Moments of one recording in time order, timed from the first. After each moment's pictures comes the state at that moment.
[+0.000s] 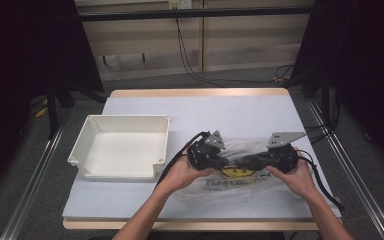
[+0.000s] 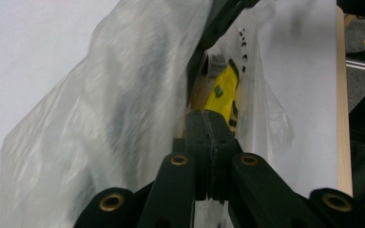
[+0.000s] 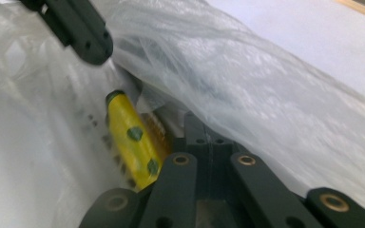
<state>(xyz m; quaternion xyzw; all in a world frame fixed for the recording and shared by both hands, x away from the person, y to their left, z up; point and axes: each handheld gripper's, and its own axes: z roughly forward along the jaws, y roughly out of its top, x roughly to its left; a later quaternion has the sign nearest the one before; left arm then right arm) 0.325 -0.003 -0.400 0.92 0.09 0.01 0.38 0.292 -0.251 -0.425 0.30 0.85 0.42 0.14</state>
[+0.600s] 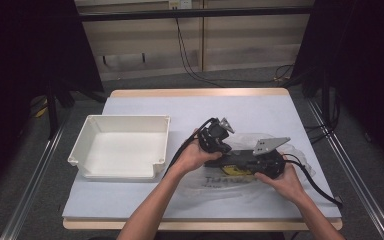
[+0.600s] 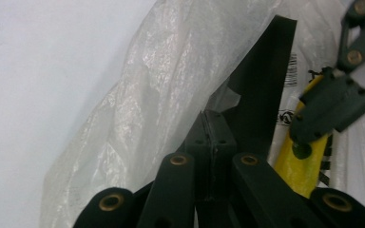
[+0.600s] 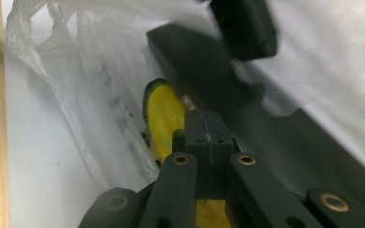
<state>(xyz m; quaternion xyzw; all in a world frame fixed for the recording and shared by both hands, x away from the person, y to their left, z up) 0.374 -0.030 -0.409 0.94 0.13 0.03 0.33 0.286 -0.221 -0.442 0.27 0.86 0.41 0.10</state>
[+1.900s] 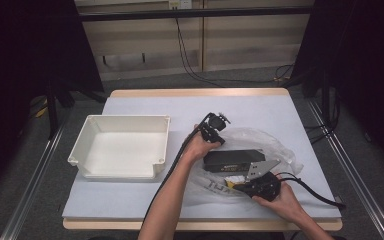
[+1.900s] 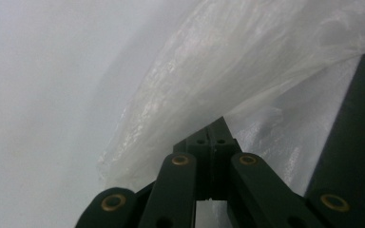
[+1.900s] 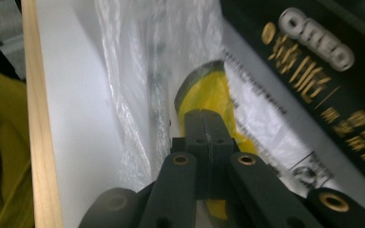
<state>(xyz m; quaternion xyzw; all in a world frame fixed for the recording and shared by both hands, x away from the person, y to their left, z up) 0.438 -0.043 -0.462 0.94 0.22 0.02 0.27 0.249 -0.209 -0.476 0.25 0.89 0.38 0.06</state>
